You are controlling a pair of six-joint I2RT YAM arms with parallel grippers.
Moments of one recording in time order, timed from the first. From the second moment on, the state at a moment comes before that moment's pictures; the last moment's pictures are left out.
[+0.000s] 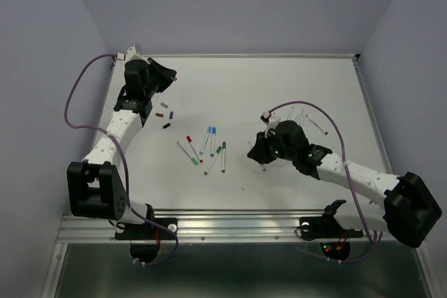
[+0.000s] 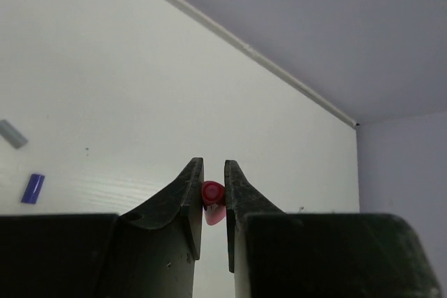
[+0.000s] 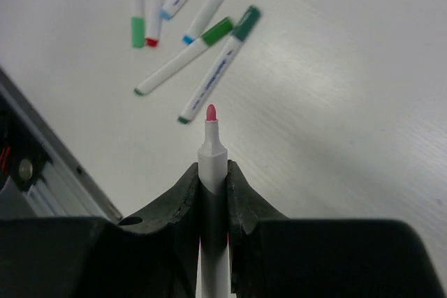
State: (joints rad) left arm -0.11 1.41 1.12 0.07 0.11 -0.79; right arm 0.75 1.19 0.61 0.02 -0.19 0.40
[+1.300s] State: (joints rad) left arm -0.14 1.79 1.10 -0.28 -0.17 -0.68; right arm 0.17 1.55 0.78 -0.23 0.37 0.47
